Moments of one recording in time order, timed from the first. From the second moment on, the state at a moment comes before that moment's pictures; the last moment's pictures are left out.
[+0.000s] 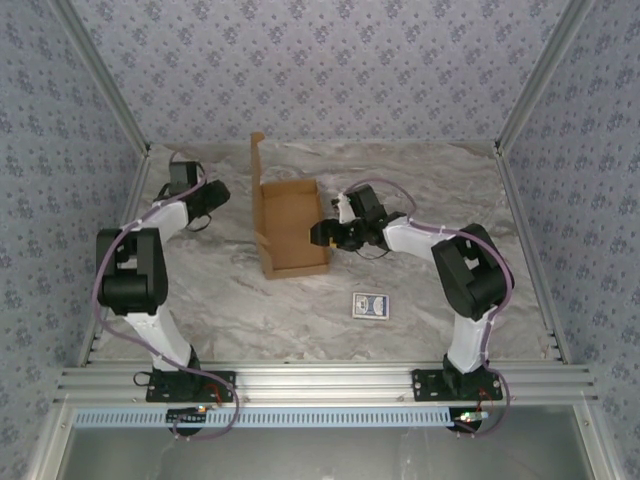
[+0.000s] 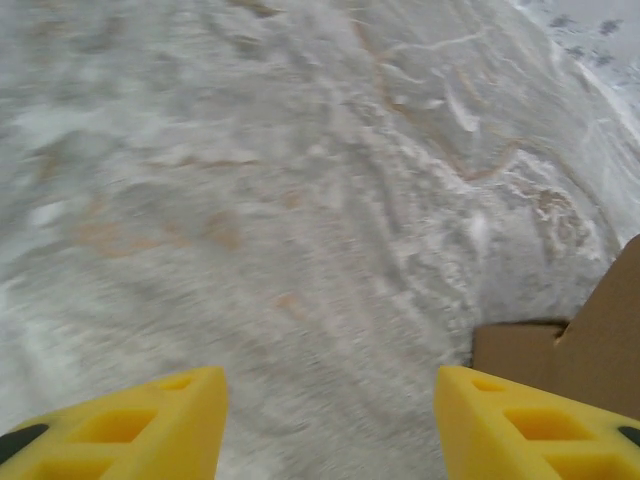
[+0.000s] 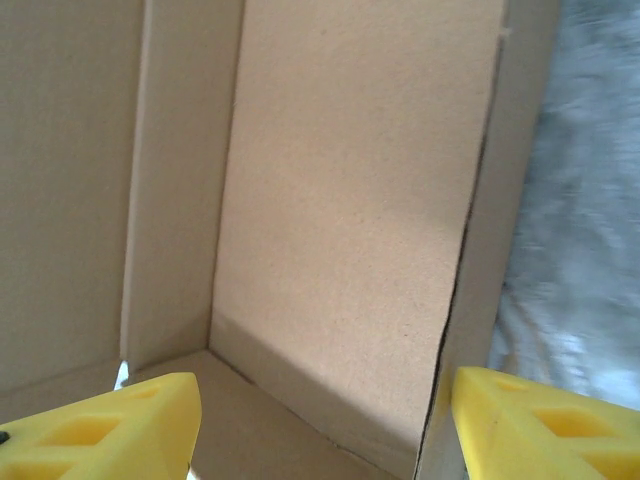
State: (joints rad) left arm 0.00 1.78 1.14 -0.16 0.11 -0.54; right arm 0.55 1.86 1.14 -0.12 -0.53 0.55
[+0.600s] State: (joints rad) left arm -0.01 1.68 1.01 -0.11 0.21 -0.57; right arm 0.56 1.74 1.14 -0.40 -0.36 0.32
